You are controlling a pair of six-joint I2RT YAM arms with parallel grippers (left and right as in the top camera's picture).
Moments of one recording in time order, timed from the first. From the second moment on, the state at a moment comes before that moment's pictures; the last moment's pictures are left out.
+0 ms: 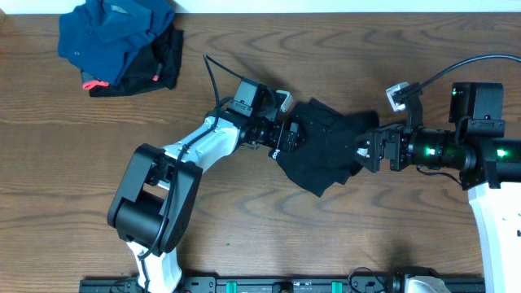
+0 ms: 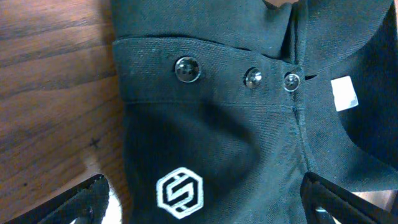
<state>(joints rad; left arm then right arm) -0.45 1.95 1.16 -0.25 0.57 -0.19 -0.03 1.21 1.25 -1.11 -0.88 -0.08</state>
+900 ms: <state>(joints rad) -0.46 2.01 1.16 -0.32 0.74 -0.51 -0.03 1.21 1.25 -1.11 -0.83 -0.09</state>
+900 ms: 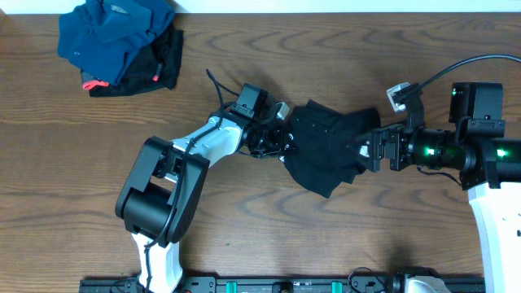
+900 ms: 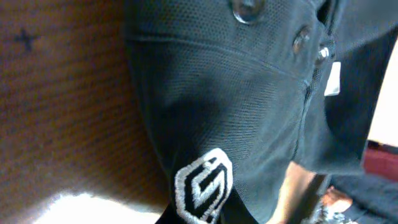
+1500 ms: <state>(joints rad) -0.44 1.96 1.16 -0.27 0.37 -0.99 -0.03 1.21 1.25 -1.13 -0.81 -0.09</state>
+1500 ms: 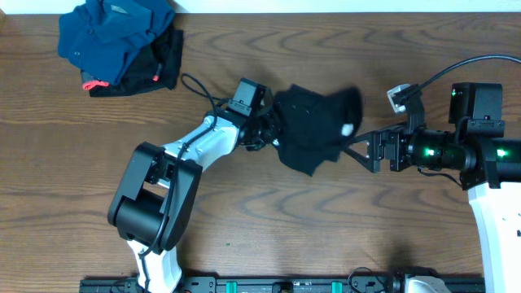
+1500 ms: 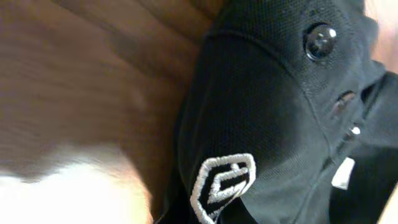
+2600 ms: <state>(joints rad) -0.28 1.94 1.16 -0.26 0.31 -0.70 -0.03 1.21 1.25 -1.15 -0.76 -0.09</state>
